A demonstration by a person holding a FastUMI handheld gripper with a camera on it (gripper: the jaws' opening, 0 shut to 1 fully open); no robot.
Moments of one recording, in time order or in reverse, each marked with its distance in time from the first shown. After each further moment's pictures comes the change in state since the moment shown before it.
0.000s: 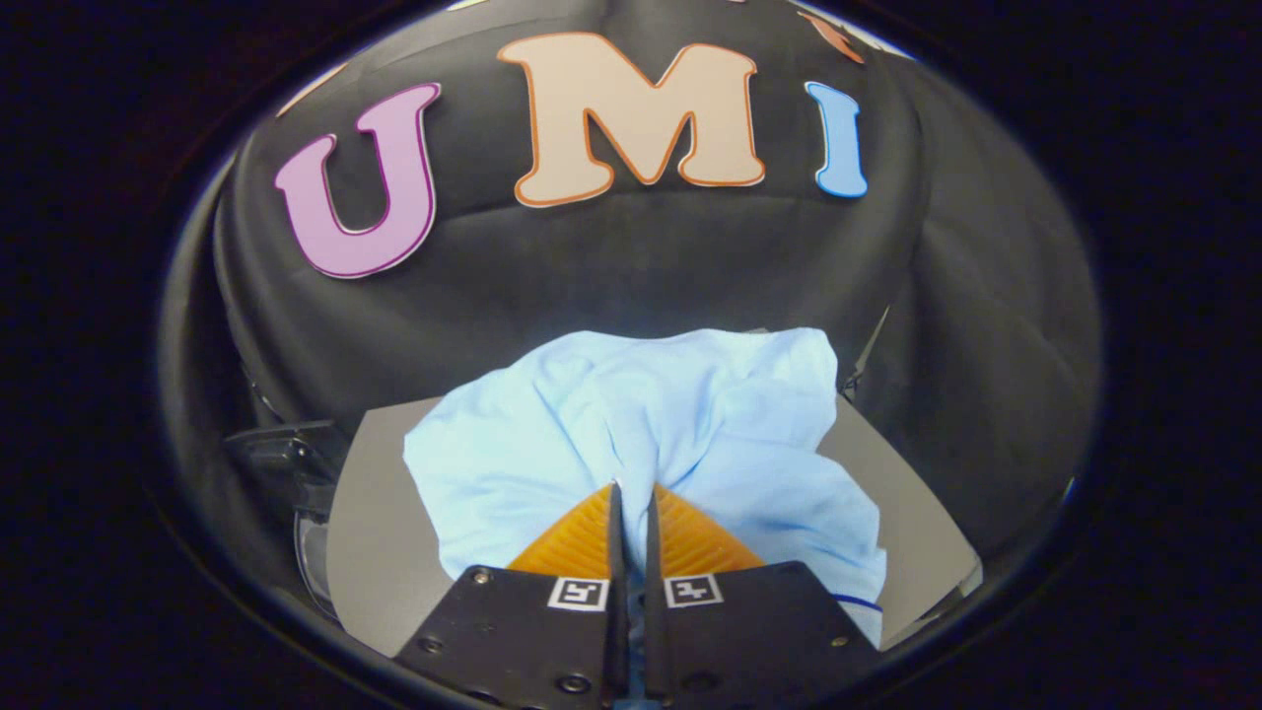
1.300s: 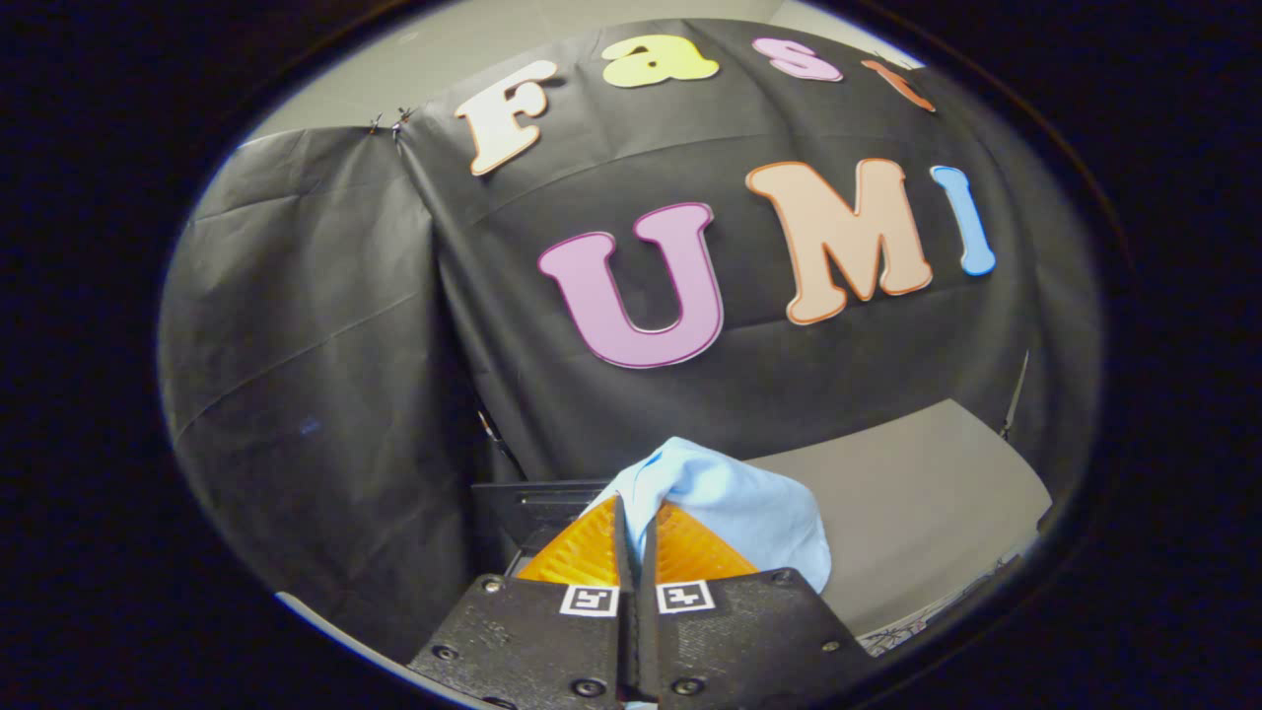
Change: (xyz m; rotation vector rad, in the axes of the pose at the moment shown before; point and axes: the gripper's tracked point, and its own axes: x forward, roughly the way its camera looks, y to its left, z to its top) arm -0.191 0.233 0.033 -0.025 -0.273 0.495
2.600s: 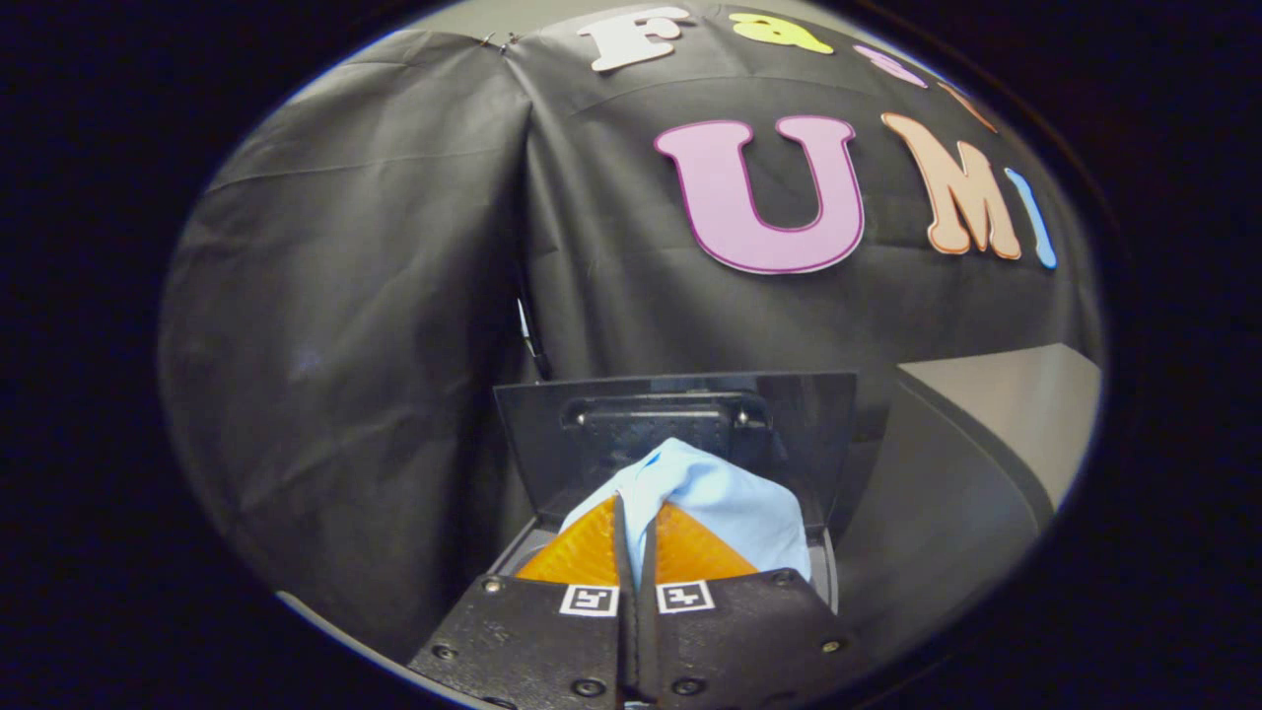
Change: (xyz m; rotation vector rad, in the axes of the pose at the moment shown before) arm 0.139 0.107 -0.198 -0.171 0.012 0.043
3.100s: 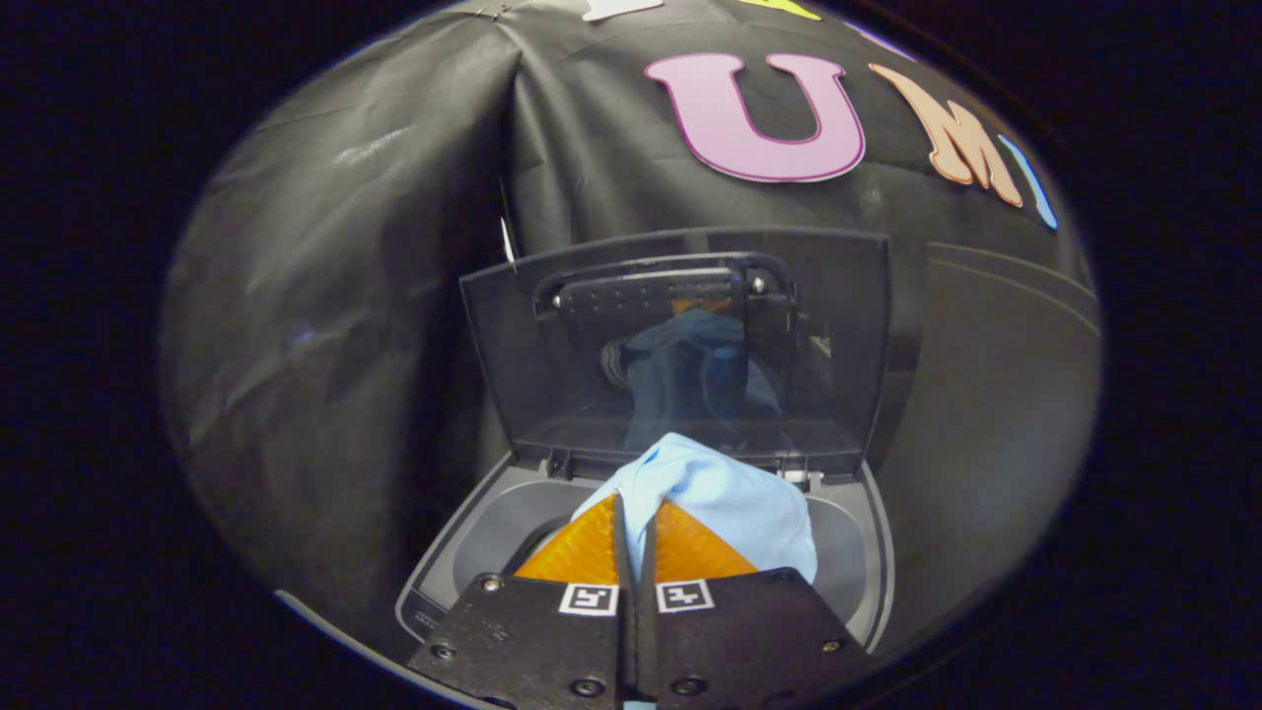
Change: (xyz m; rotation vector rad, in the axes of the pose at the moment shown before) arm 0.040 -0.003 -0.099 0.010 0.137 0.001
